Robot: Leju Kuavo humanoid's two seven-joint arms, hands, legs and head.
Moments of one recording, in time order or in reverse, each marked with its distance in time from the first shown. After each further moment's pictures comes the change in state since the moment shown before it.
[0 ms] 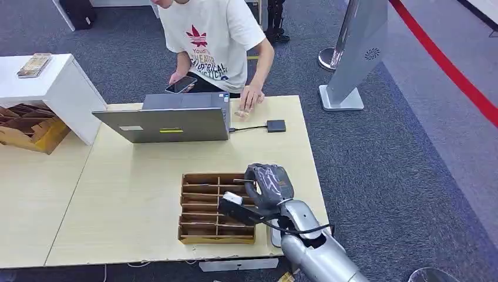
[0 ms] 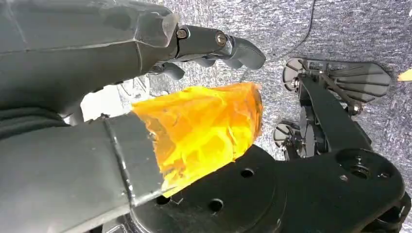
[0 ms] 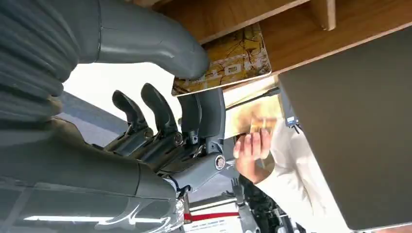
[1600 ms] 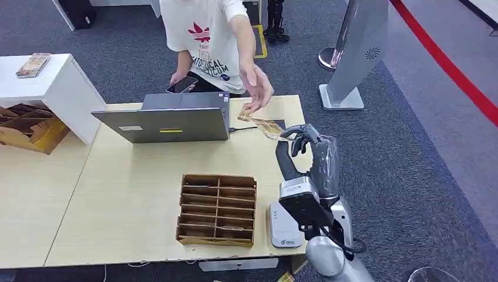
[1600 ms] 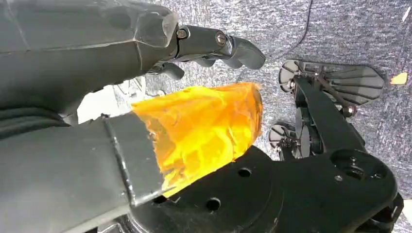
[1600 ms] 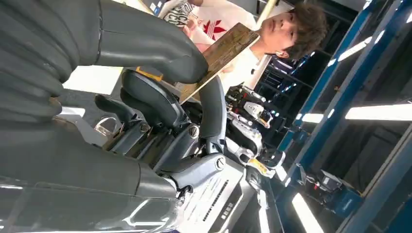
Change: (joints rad) left arm 0.006 -0.010 0.013 0.000 0.000 0.018 -0.026; right arm 0.156 0.019 -0.178 -0.573 -0.318 -0.262 -0.244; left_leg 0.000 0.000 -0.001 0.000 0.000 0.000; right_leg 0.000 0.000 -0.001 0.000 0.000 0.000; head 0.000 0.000
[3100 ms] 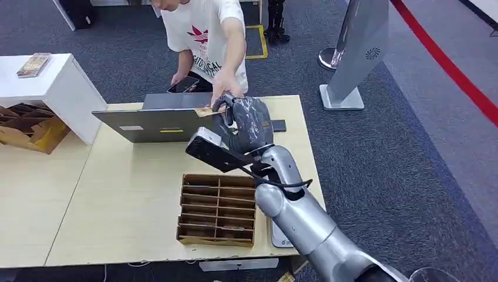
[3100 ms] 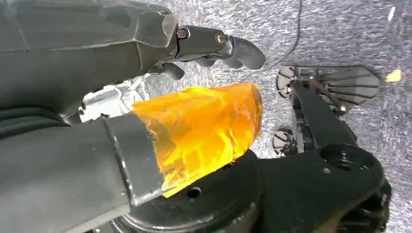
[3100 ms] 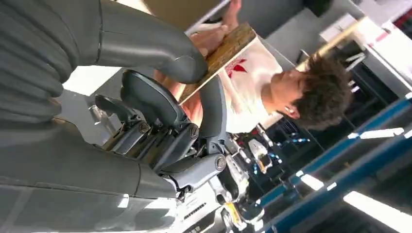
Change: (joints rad) left arm -0.056 0.008 -0.049 -0.003 -0.062 0.003 0.056; right arm -0.437 0.173 0.129 0.596 0.179 0.120 0.116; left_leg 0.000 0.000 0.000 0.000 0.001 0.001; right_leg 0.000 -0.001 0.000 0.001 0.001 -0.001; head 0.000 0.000
